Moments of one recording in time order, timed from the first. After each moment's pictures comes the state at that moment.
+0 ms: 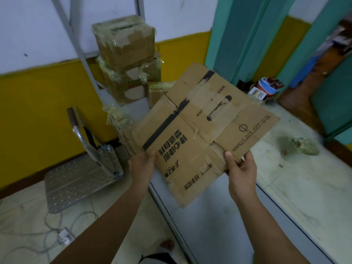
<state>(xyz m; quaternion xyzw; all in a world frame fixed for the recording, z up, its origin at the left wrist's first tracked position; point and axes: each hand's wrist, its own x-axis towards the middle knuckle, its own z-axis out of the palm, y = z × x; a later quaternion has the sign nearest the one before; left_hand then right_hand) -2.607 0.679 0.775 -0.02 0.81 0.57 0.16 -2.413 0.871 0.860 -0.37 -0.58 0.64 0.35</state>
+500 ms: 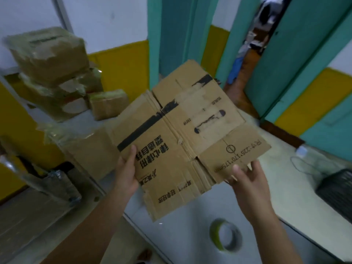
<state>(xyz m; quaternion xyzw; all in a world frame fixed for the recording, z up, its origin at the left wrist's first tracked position) -2.524 0.753 0.822 -0.06 0.49 0.75 0.44 -2.221 0.875 0.928 -0.34 -0.57 0.63 0.41</state>
